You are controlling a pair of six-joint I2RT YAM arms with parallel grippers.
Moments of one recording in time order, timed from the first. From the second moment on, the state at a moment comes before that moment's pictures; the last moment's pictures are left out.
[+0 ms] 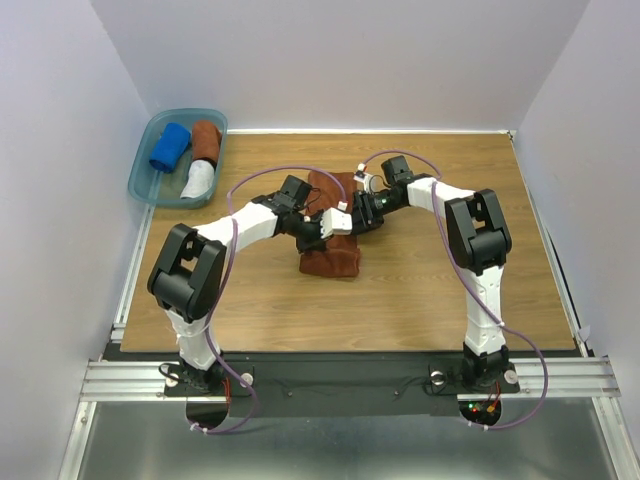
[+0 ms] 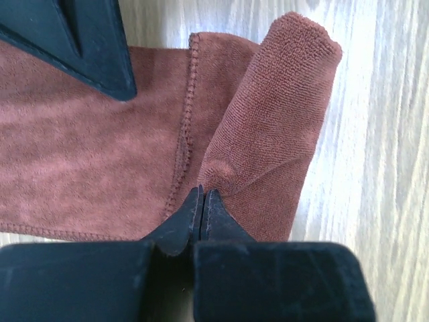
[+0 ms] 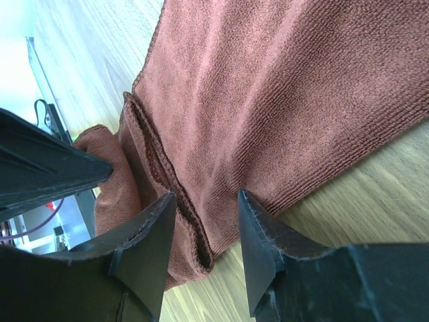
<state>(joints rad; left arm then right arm) -0.54 1.78 1.19 -0.45 0.60 0.85 0.32 2.22 1.57 -0.47 -0.92 0.09</state>
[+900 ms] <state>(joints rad) -0.50 1.90 1.26 -0.43 0.60 0.86 0.30 1.93 1.52 -0.50 -1.03 0.21</state>
